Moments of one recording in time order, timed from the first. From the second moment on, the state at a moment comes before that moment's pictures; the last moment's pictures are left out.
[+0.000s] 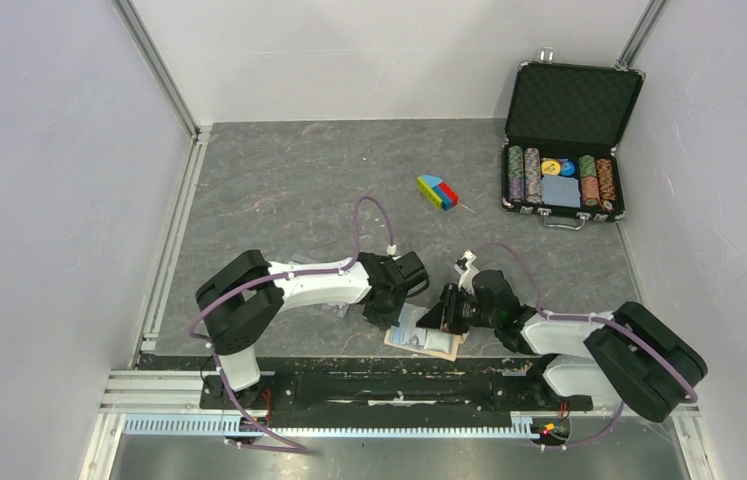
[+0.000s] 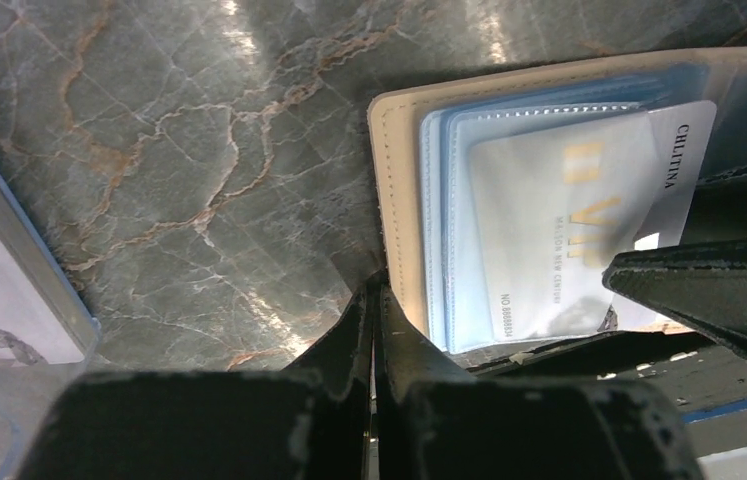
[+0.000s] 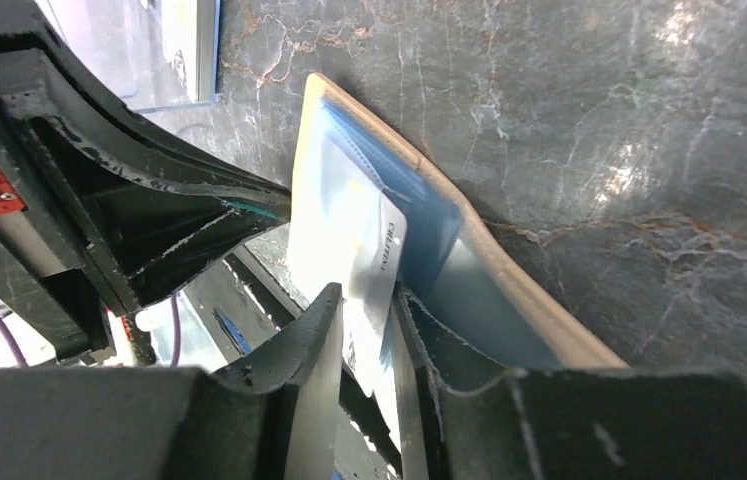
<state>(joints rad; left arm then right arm) -1.07 1.79 1.10 -0.68 -0.08 -0.69 0.65 1.29 0.15 0.51 -0.43 0.93</state>
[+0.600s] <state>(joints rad) -1.09 1.80 1.11 -0.64 -0.03 -0.69 0.66 1.17 0.27 0.13 -0.32 0.77</state>
